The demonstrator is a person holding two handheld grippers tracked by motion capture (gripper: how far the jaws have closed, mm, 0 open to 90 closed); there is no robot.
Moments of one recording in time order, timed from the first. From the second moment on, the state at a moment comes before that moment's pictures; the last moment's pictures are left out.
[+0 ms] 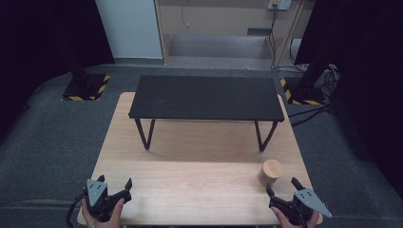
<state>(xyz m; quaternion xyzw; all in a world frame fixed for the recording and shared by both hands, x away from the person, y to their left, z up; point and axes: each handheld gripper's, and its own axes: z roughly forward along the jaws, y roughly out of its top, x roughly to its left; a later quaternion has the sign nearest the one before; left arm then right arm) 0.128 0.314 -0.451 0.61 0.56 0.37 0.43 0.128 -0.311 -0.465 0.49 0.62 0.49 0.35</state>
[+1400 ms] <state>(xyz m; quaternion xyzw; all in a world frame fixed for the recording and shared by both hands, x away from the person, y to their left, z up) 0.131 0.313 -0.454 0.61 0.56 0.36 0.43 0.172 -0.294 -0.466 0.51 0.64 0.46 0.34</state>
